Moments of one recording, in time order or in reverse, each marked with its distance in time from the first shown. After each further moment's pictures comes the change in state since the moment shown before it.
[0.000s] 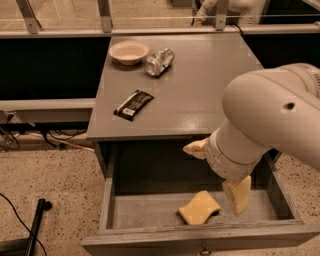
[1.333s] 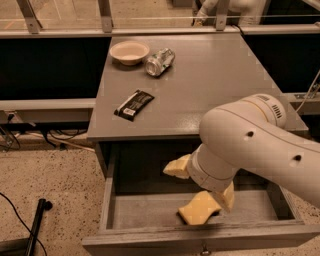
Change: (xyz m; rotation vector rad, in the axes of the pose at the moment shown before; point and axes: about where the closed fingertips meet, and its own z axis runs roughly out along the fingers) arm -0.016 -0.006 0.058 0.000 -0.004 -0.446
